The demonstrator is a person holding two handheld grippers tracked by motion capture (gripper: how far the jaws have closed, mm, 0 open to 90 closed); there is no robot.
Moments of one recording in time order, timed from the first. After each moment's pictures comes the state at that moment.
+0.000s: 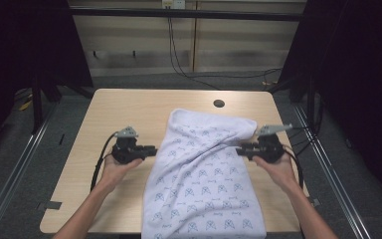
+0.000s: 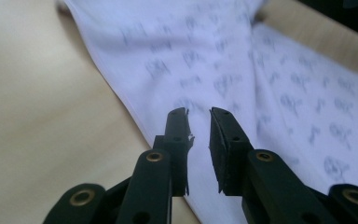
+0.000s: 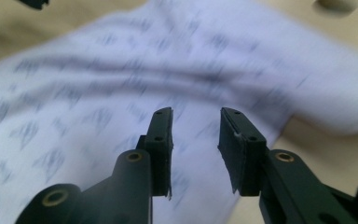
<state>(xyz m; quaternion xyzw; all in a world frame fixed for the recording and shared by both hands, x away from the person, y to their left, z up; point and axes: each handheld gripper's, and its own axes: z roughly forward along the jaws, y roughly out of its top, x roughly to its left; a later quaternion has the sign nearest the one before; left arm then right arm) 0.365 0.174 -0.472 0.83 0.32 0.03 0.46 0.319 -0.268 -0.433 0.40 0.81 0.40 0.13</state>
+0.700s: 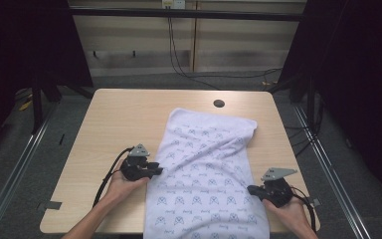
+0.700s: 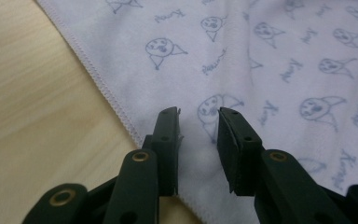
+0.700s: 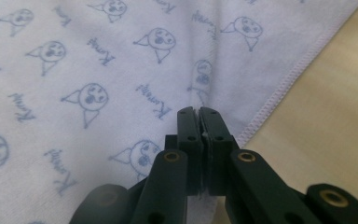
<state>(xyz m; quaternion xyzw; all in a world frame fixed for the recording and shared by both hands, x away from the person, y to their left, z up) 0.338 0.161 -0.502 0.86 0.31 0.04 0.40 0.225 -0.281 -0.493 0.41 0.84 0.33 0.11</state>
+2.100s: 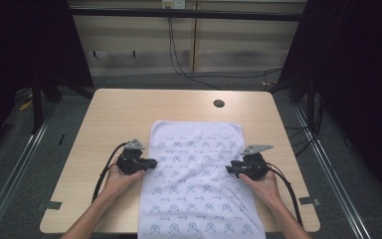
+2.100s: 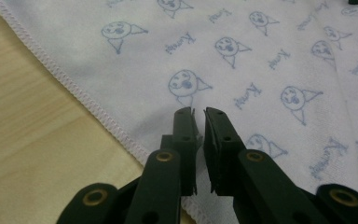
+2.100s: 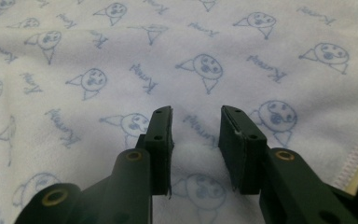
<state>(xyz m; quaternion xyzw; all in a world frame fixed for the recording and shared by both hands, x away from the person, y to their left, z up) 0.358 0.170 -0.503 0.86 0.32 0.03 0.40 0.306 -0.242 -0.502 0.42 0.82 0.37 0.11</state>
